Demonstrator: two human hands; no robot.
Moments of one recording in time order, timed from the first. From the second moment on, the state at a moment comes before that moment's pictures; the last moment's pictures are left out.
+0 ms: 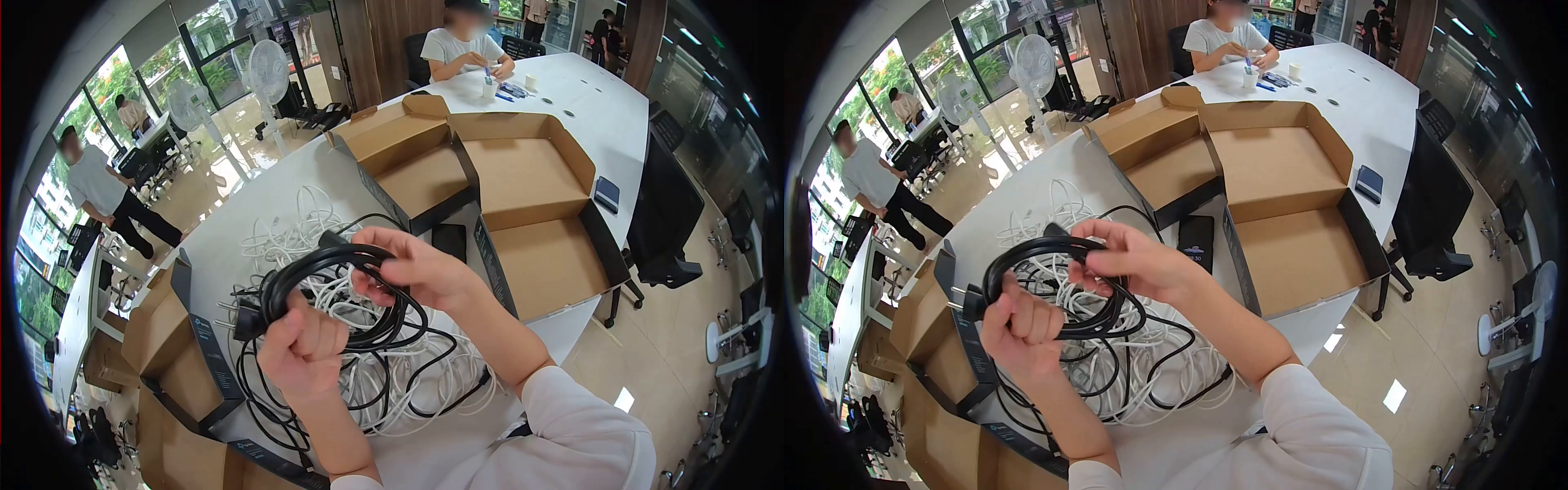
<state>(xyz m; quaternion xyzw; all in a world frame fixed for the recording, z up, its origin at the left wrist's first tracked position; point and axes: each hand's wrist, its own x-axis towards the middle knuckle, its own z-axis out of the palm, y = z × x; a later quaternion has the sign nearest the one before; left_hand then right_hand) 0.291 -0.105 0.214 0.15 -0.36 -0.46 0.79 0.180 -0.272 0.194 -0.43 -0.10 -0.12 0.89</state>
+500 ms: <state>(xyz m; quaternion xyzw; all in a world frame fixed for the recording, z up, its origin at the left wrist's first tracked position) 0.296 -0.112 0.213 0.09 -0.29 -0.44 0.84 0.189 -0.283 0.184 -0.26 0.03 -0.27 0.93</state>
